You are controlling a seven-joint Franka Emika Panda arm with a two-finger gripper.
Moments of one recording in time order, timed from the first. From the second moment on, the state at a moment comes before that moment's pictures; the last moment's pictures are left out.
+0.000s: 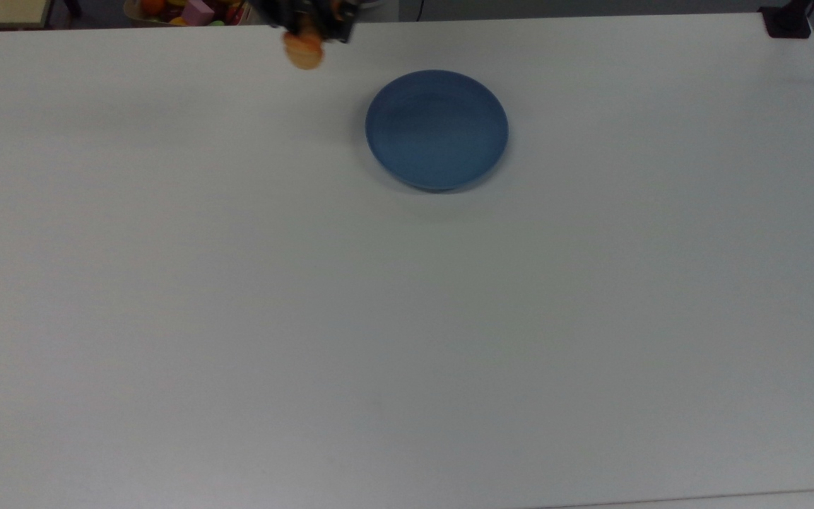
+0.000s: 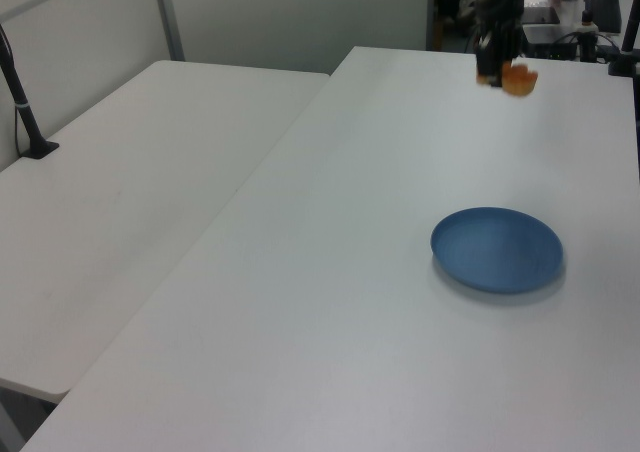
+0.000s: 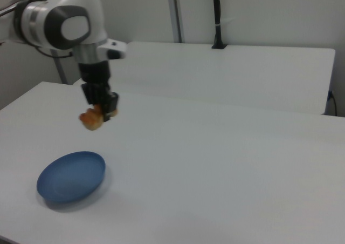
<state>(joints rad) 0.25 0.00 -0.25 -1.74 0.03 1.66 0.18</state>
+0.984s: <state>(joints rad) -0.14 0.29 -0.26 -1.73 -0.04 1.98 -0.19</state>
